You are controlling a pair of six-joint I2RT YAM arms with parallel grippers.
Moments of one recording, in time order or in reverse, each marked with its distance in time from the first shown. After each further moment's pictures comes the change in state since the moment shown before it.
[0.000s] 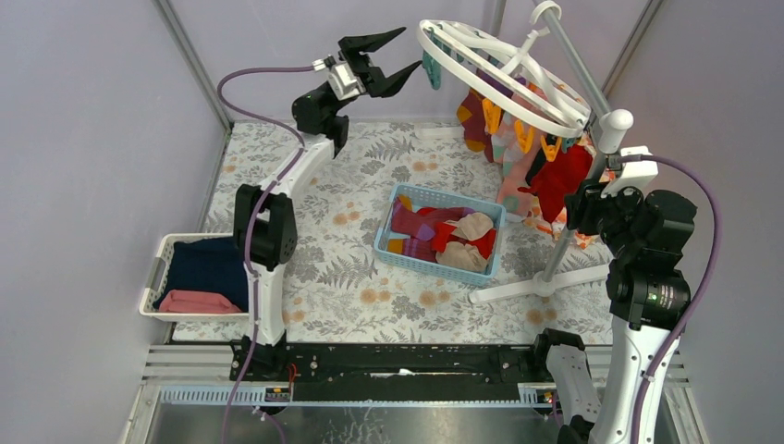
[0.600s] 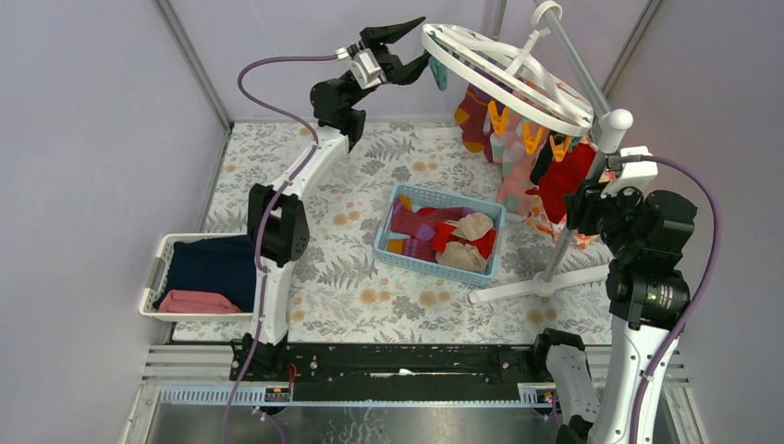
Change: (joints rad) left arm -0.071 0.088 0.198 -0.208 -0.068 0.124; right arm -0.004 -0.002 -0.005 0.006 -0.016 -0.006
